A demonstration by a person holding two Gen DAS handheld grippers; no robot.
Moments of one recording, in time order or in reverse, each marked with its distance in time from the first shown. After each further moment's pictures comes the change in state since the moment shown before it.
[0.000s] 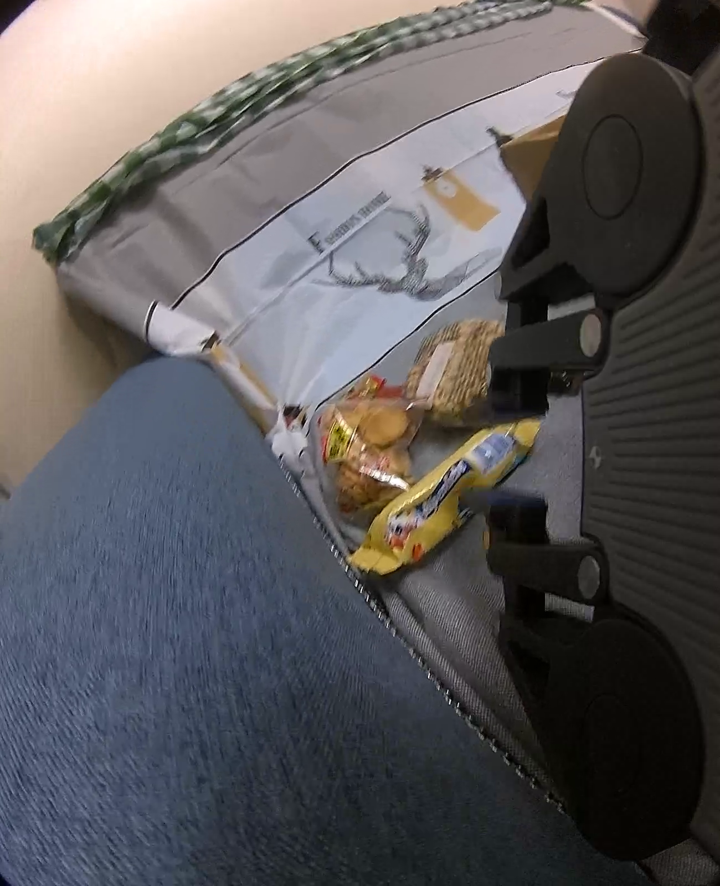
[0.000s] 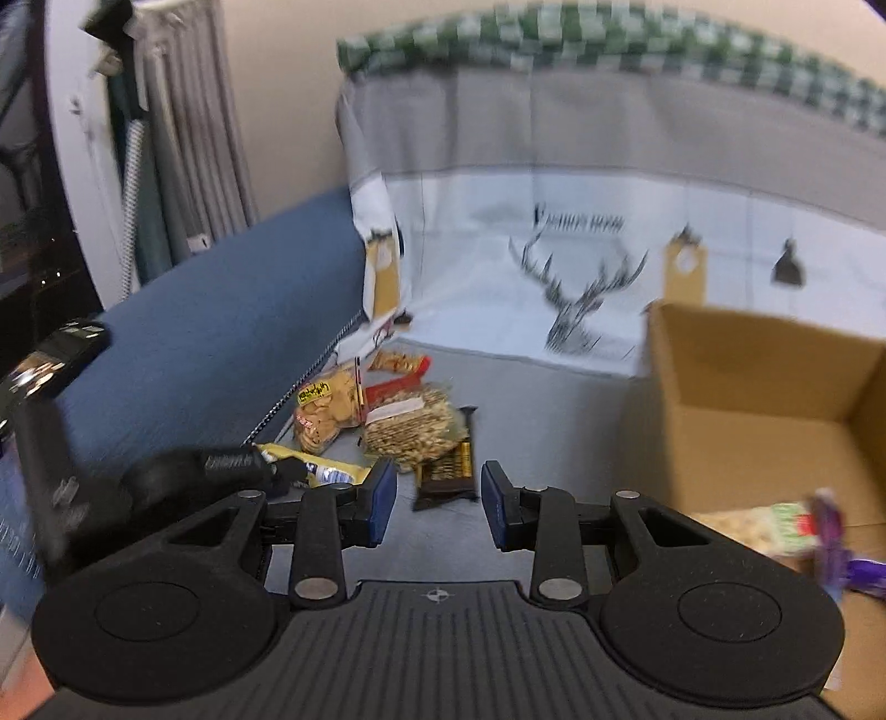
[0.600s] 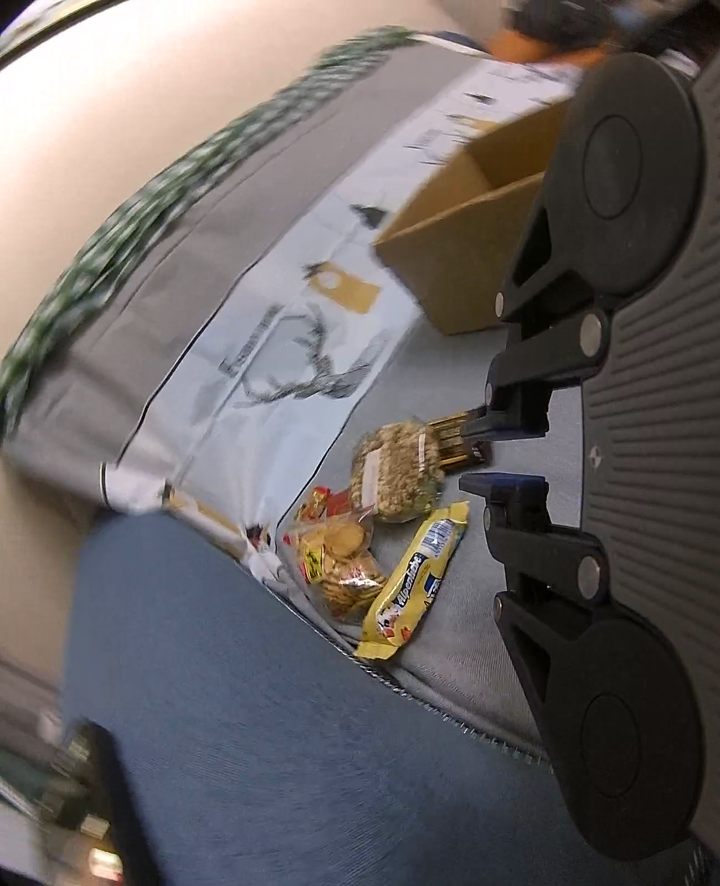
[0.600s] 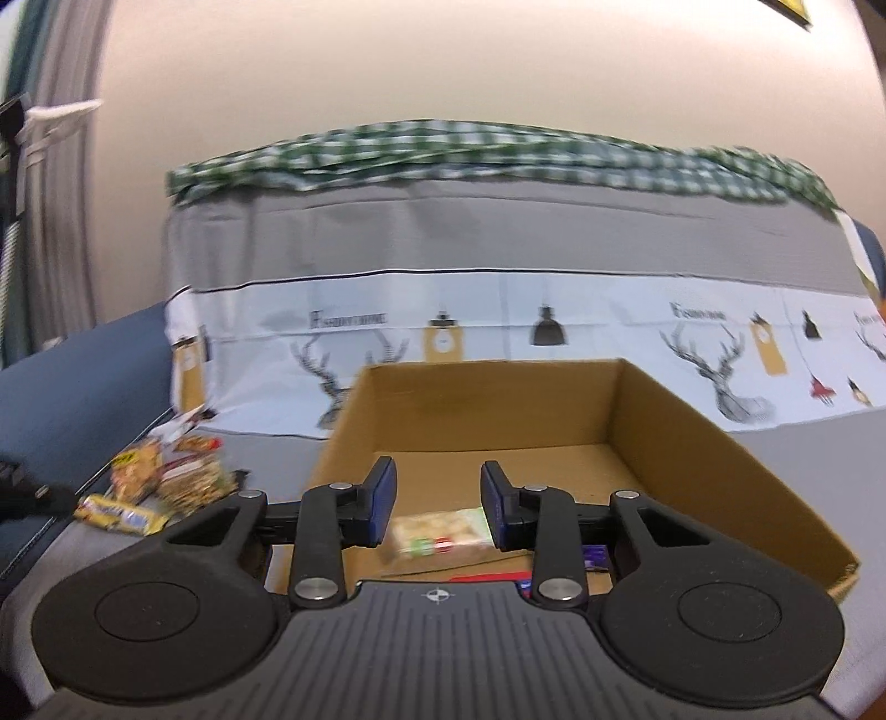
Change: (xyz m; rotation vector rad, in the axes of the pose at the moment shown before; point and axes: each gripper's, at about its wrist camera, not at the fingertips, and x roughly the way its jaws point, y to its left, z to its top) left arm -0.047 -0.027 0.000 0.273 0.129 -0.167; right arm -0.100 -0.085 -0.085 0.063 -0.323 -0.329
